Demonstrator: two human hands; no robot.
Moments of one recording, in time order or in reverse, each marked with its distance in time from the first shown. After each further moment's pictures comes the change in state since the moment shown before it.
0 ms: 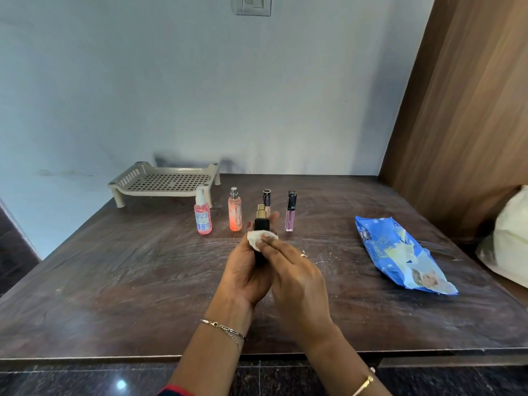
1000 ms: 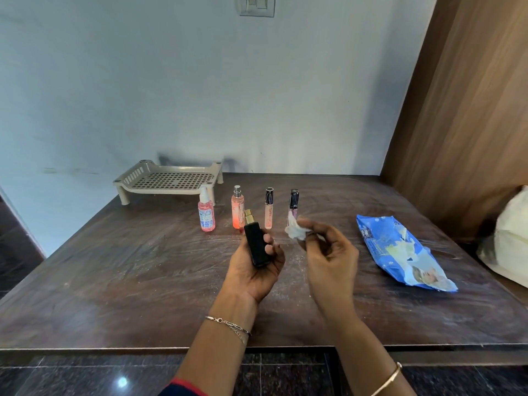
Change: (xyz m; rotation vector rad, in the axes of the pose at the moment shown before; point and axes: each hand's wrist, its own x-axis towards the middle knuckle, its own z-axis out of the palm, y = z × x) left_hand -0.004 -0.002 -0.002 -0.173 0.134 0.021; right_hand 0.025 0.001 -0.026 0.876 0.313 0.666
